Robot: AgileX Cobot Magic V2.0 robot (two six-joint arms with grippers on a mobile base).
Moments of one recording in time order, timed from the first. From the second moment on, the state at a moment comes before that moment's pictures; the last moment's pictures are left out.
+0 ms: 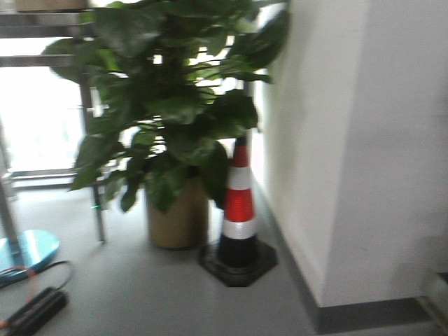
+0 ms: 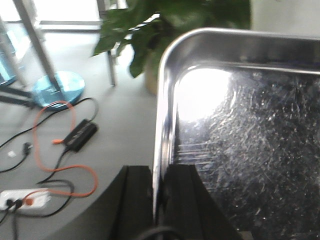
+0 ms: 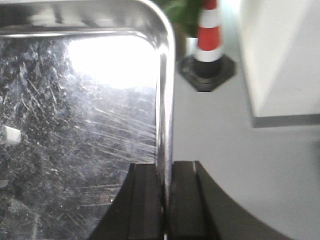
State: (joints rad) left arm -1.11 1.14 -1.19 1.01 1.29 -1.31; right arm 1.06 1.30 -1.35 -0.65 1.11 1.11
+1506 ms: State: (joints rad) left arm -1.11 1.14 -1.19 1.01 1.28 -1.31; right arm 1.06 1.30 -1.35 -0.65 1.13 1.11
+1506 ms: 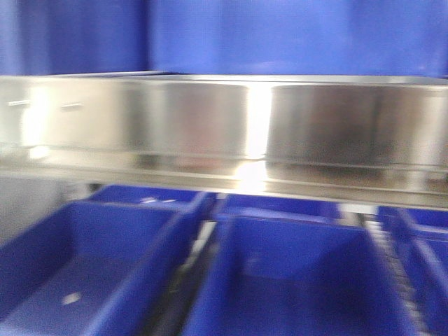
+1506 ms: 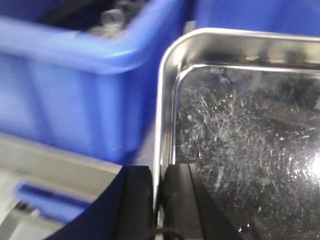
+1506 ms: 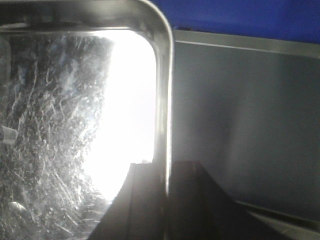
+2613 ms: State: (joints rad) left arm -1.11 1.14 -1.19 1.01 1.28 -1.31; right arm 1.06 1.30 -1.35 -0.65 1.13 1.11
